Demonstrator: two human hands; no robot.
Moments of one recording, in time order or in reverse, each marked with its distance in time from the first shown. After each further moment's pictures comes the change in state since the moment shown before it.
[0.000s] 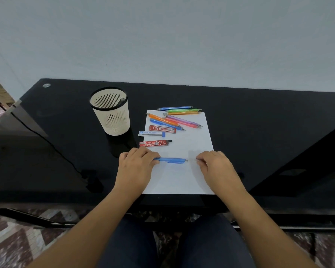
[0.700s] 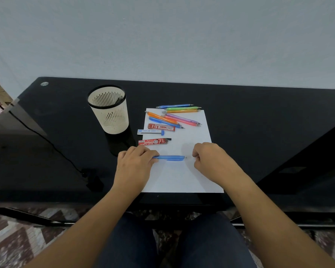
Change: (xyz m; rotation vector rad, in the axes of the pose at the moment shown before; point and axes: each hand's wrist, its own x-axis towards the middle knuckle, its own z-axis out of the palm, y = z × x) left_hand 0.000 0.001 -0.001 -0.003 -0.006 -0.005; right_hand 0.030 -0.022 -0.024 -0.155 -0.371 0.078
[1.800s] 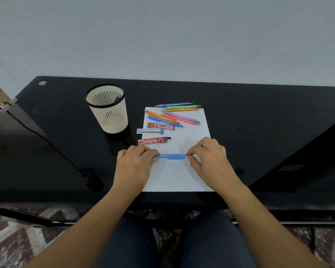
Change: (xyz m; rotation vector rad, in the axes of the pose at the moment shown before) left_hand -0.001 0.001 -0.001 0.030 0.025 0.036; right_hand -0.008 0.007 0.032 0.032 0.399 -0.164
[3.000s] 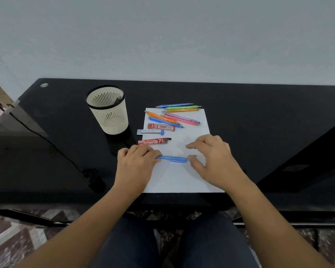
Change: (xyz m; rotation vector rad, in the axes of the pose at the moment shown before) left_hand 0.006 0.007 -0.009 0.047 -0.024 0.047; right_hand 0.001 0.009 -0.016 0.069 -0.027 -0.061
